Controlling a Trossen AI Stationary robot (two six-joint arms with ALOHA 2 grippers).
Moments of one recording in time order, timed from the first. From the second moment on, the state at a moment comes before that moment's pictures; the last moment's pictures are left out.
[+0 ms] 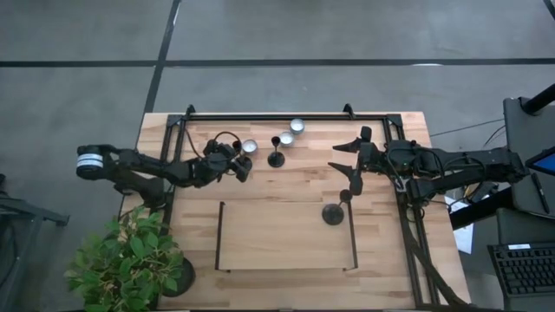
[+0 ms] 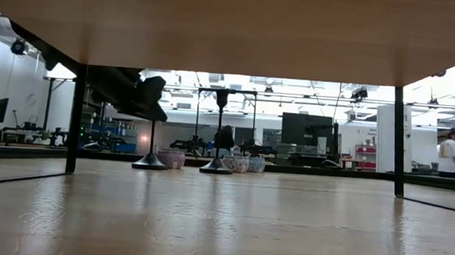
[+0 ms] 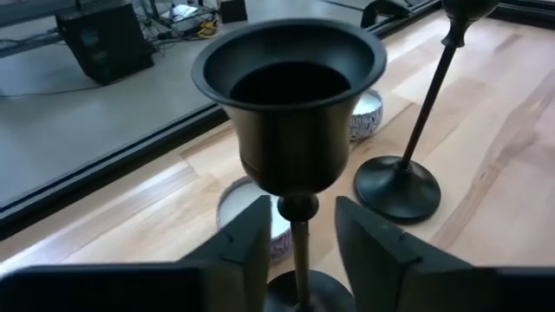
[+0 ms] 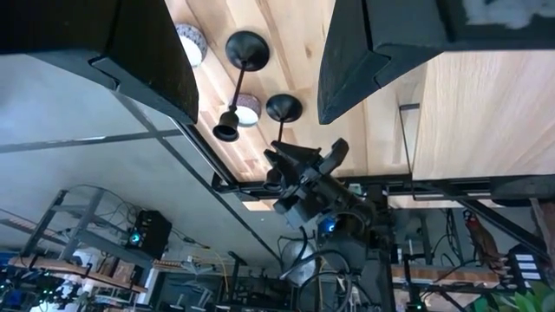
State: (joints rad) left arm 0.20 1.29 0.36 0.50 -0.60 -0.24; right arm 0.04 0.85 0.78 -0.15 0.31 0.00
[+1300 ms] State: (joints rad) left arm 0.02 1.15 0.82 0.27 0.19 -0.13; right arm 0.04 0.85 0.77 -0.18 0.32 0.02
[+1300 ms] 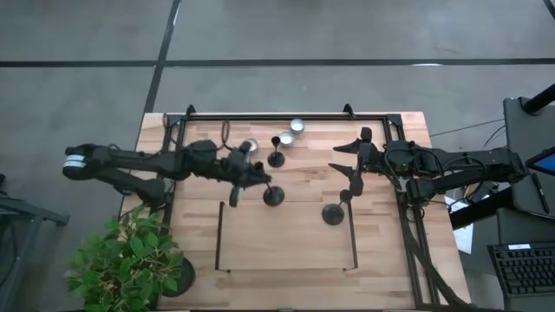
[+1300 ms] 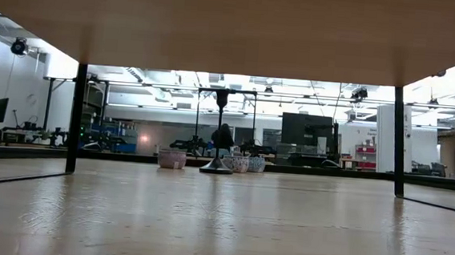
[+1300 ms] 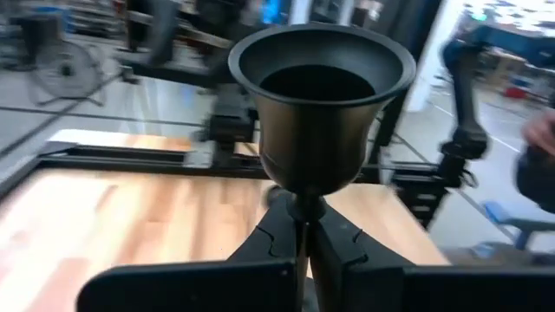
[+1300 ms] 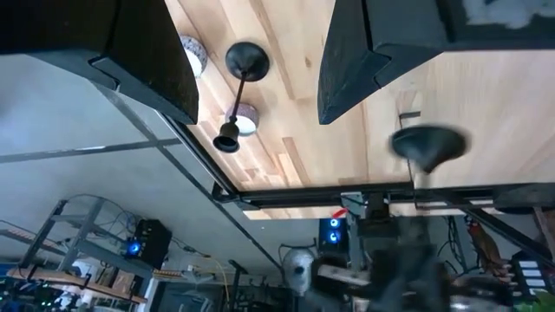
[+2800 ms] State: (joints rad) left arm -0.13 1.51 1.06 0.25 0.41 0.00; right arm 0.11 0.75 0.91 -0.15 0.22 -0.03
